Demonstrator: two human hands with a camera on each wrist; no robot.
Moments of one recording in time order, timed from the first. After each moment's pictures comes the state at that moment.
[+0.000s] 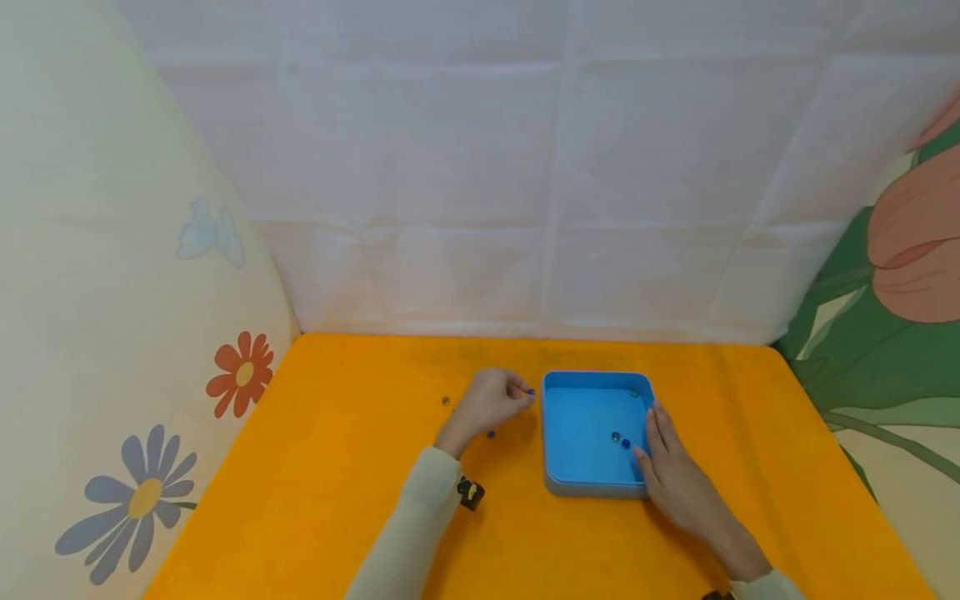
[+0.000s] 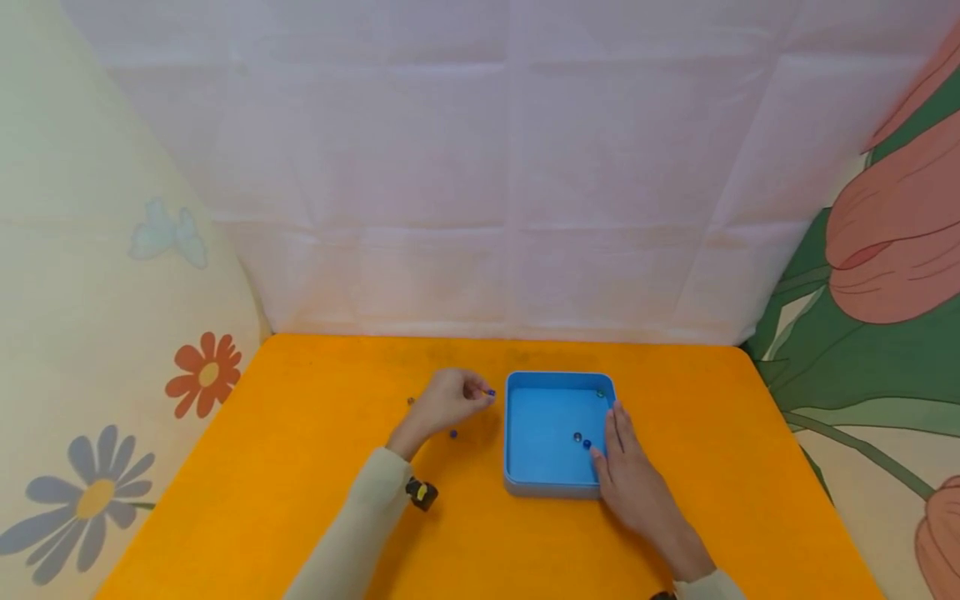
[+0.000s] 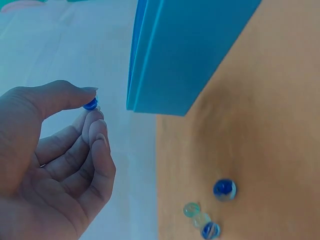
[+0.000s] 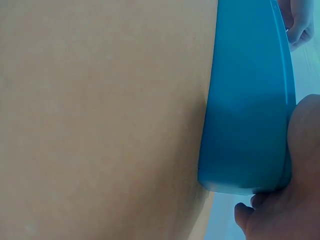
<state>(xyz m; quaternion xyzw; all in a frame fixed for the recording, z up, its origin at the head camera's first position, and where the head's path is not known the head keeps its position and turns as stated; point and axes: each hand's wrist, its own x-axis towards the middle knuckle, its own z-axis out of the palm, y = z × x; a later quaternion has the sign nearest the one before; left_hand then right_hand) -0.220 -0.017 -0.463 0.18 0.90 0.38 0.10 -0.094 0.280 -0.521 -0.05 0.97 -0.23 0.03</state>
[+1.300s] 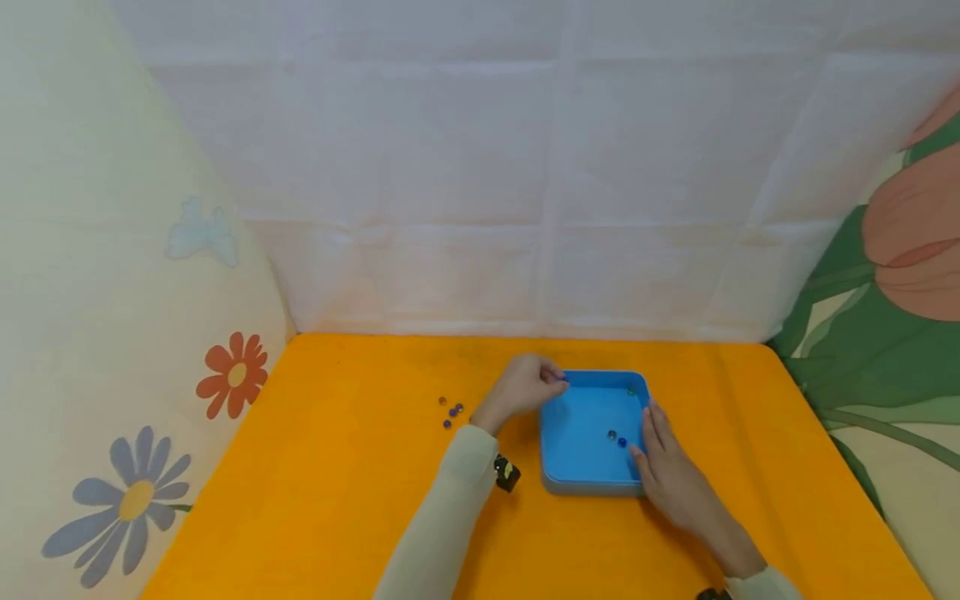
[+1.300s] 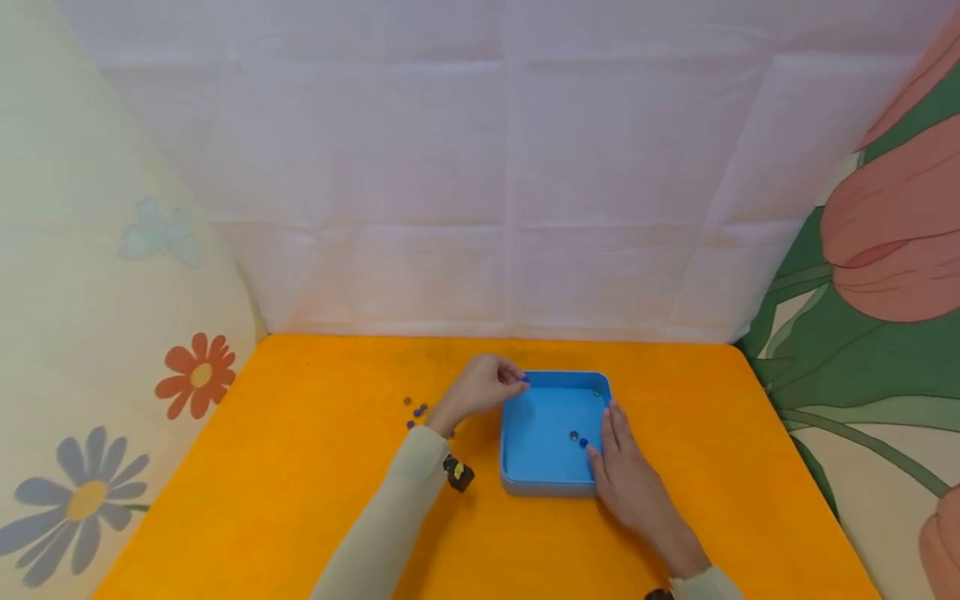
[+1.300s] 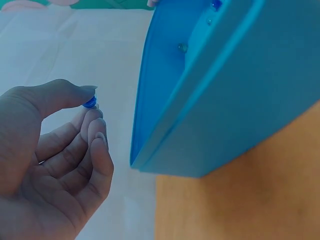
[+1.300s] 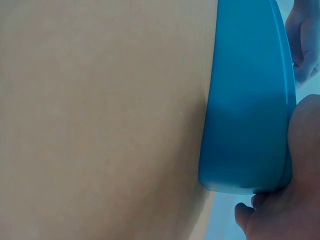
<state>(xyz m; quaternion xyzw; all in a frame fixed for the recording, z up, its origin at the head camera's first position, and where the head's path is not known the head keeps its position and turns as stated) -0.243 0.039 -0.467 0.20 0.89 0.40 0.13 -0.096 0.281 -0.525 -0.05 0.97 -0.24 0.03</state>
